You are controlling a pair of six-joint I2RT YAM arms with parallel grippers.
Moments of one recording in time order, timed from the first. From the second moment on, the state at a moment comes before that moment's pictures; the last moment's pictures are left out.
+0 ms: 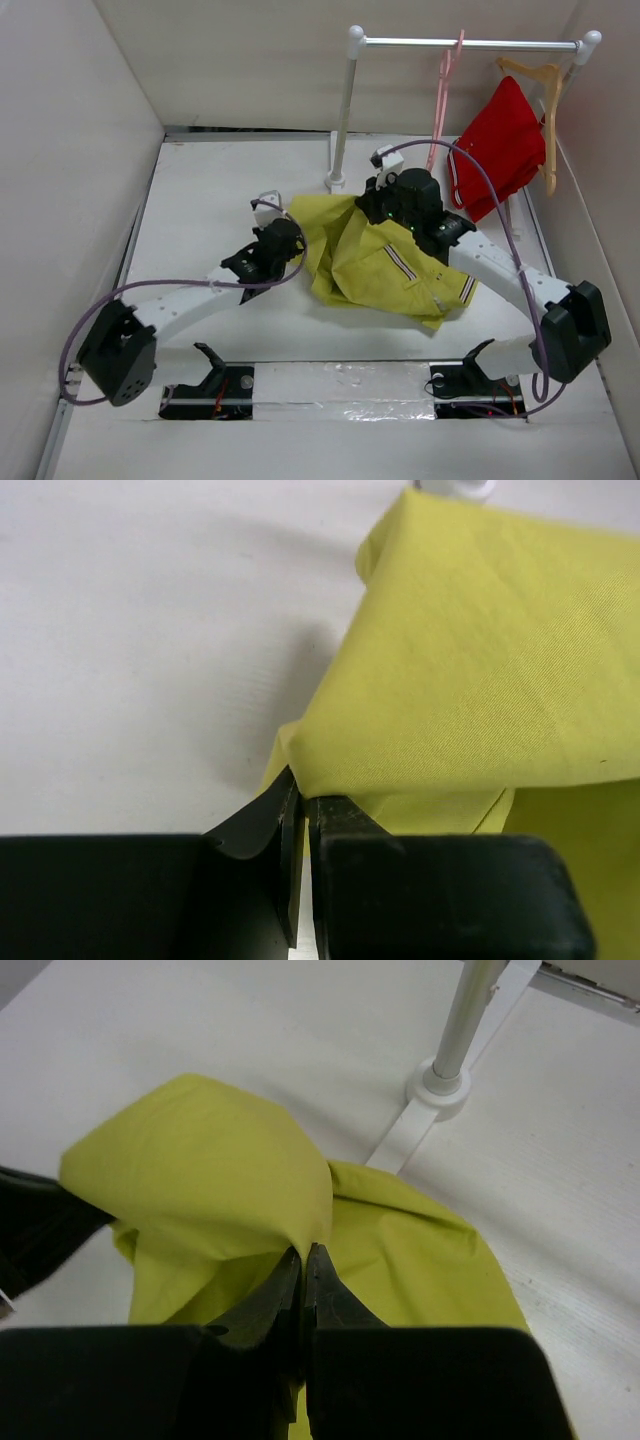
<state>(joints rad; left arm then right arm) -0.74 1.26 0.71 -0.06 -0.59 -0.66 0.60 1.39 1.08 -0.02 -0.03 0.11</state>
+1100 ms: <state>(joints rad) -0.52 0.71 0.89 -0.48 -0.52 -0.60 0.70 1.08 0.58 0.14 -0.06 0.18</state>
